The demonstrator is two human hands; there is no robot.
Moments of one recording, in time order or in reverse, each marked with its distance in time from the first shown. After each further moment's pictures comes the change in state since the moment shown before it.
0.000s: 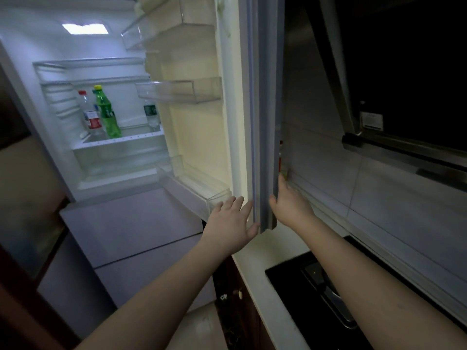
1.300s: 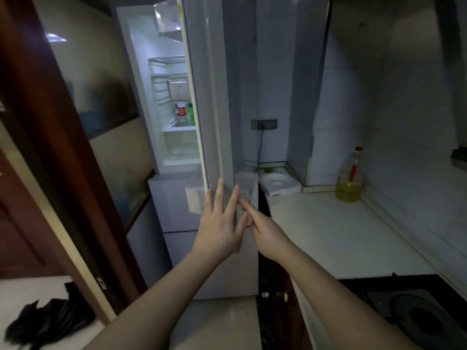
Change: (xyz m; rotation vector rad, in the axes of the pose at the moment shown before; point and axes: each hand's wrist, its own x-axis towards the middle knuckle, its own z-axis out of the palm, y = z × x) left_hand -0.112 -0.090 -0.006 -0.238 0.257 -0.476; right_hand -0.062 -0.132 0.093 0.612 -0.420 -0.626
